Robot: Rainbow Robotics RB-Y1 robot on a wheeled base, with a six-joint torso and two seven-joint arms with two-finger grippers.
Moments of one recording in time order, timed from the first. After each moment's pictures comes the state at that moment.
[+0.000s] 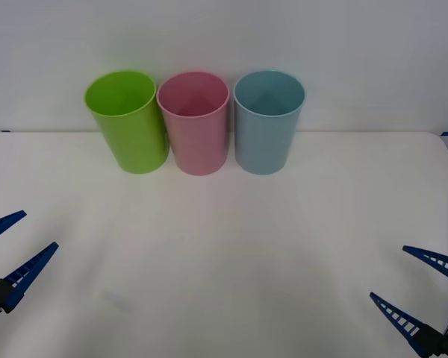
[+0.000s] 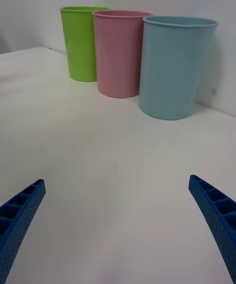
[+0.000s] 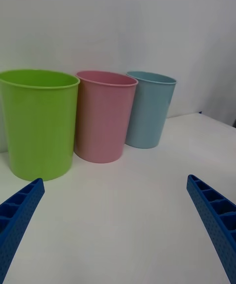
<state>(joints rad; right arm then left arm) 0.51 -0.44 -0.37 -1.78 1.08 -1.13 0.23 0.35 0.40 0.52 -1.66 -0.96 -1.22 0.00</state>
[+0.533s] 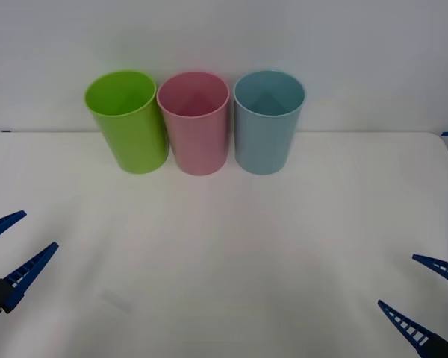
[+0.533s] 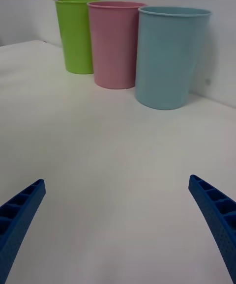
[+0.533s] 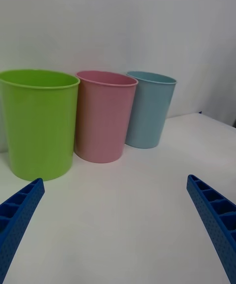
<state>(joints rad) 0.54 -0.44 -0.39 -1.78 1.08 -1.14 0.23 0.35 0.40 0.52 -1.66 -0.96 -1.22 0.00</state>
